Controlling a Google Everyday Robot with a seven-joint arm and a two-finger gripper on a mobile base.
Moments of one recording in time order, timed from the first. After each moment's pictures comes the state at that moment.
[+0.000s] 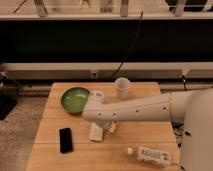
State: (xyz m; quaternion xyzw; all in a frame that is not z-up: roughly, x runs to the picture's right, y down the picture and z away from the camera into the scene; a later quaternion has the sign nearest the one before) arm 0.016 0.215 0.776 -0.30 -0.05 -0.45 0.84
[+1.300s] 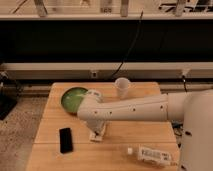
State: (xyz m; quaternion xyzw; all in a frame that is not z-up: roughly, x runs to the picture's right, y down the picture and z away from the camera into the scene) arm -0.045 0.232 0.763 -0.29 -0.16 -0.50 0.80
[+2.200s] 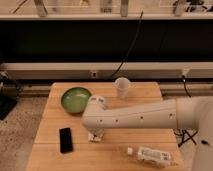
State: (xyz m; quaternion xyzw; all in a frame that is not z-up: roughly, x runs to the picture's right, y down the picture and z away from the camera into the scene) arm -0.050 0.232 0.751 -0.22 -0.17 -0.49 0.83
